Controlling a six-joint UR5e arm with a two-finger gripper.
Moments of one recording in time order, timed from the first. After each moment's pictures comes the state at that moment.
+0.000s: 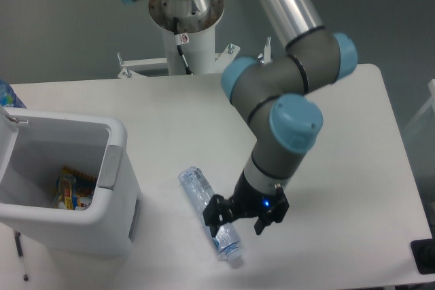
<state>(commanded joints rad) 2.43 -2.23 -1.22 -1.16 1.27 0.20</state>
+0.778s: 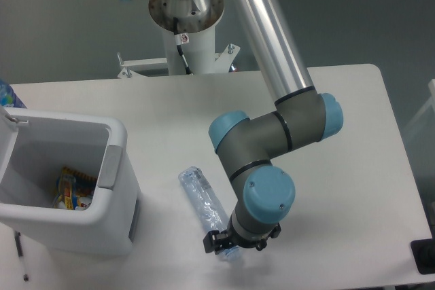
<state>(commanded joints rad) 2.35 -2.34 -1.14 -1.30 1.47 0.15</state>
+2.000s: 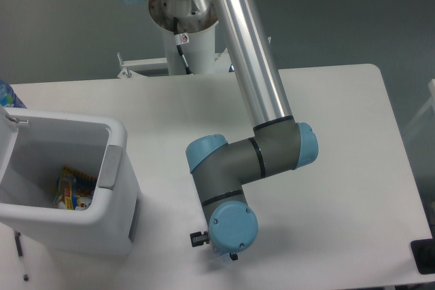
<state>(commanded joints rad) 2.29 -2.41 -1.08 -1.42 1.59 0.08</state>
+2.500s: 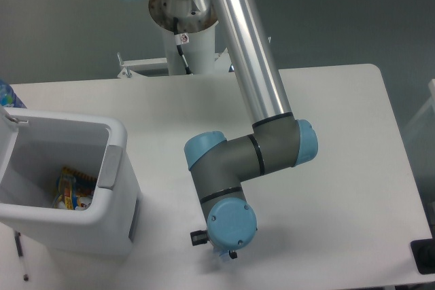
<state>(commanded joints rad) 2.29 -2.36 -1.08 -1.41 1.56 0.10</state>
